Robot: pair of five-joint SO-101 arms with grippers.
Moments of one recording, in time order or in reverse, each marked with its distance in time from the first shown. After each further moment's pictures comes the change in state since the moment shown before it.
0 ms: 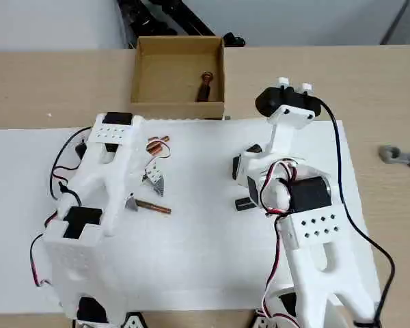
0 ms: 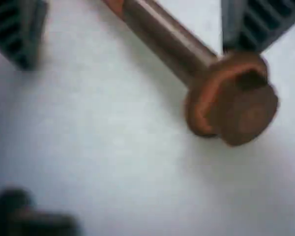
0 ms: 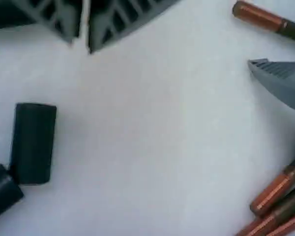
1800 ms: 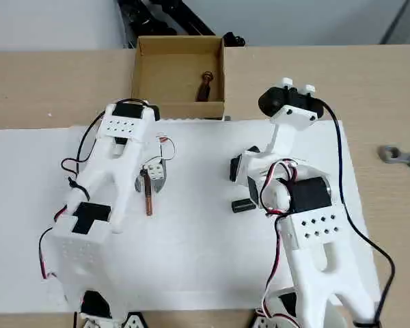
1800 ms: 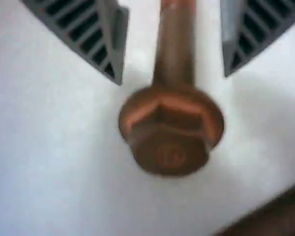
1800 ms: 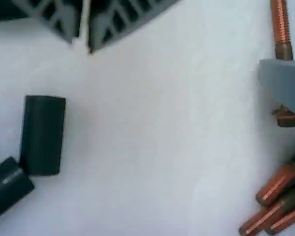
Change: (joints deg) left arm 3.3 -5.4 -5.5 -1.7 -32.9; right arm 0.0 0.0 0.0 -0.1 -2.2
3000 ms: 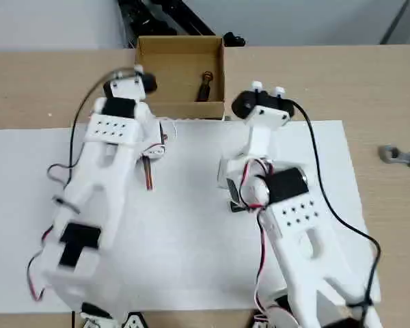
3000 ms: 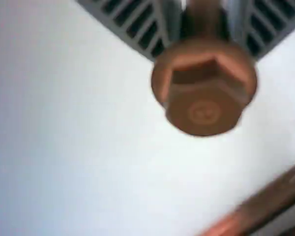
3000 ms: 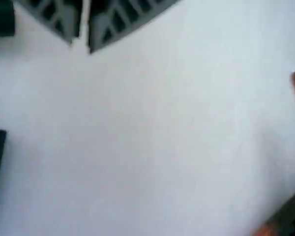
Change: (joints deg) left arm 1.7 -18.0 1.9 -6.8 -0.4; right arm -7.1 8.4 -4.4 1.6 -2.5
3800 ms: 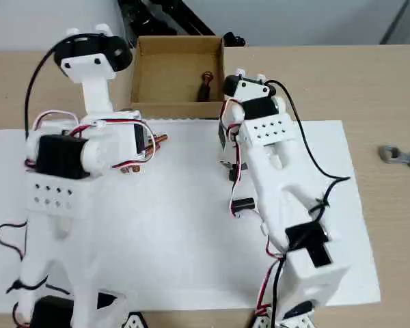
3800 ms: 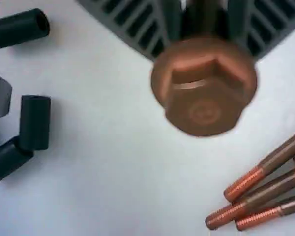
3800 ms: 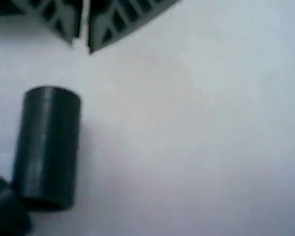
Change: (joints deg) left arm 0.6 -29.8 0.0 6.5 -2.5; right arm 4.6 43.1 -38.2 19.2 5.4
